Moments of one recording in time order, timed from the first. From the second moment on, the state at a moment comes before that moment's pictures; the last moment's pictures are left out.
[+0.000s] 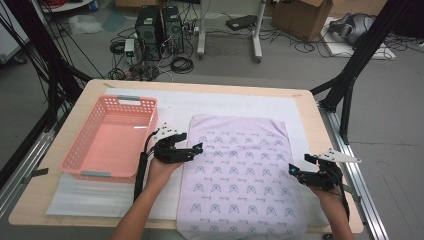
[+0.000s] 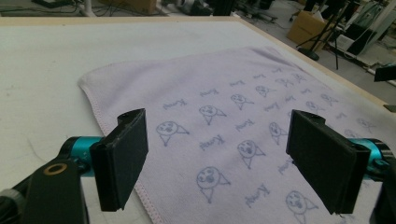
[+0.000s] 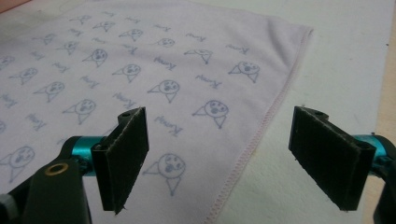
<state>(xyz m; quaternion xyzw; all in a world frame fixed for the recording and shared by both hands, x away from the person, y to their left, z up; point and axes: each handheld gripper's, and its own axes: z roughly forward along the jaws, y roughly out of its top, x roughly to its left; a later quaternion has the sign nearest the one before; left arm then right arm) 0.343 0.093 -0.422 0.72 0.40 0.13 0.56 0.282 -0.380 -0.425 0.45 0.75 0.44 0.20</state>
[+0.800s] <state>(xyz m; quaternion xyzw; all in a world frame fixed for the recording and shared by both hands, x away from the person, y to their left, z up) 0.345 0.095 -0.430 0.73 0.41 0.12 0.54 0.291 -0.370 -0.429 0.46 0.75 0.43 0.21</state>
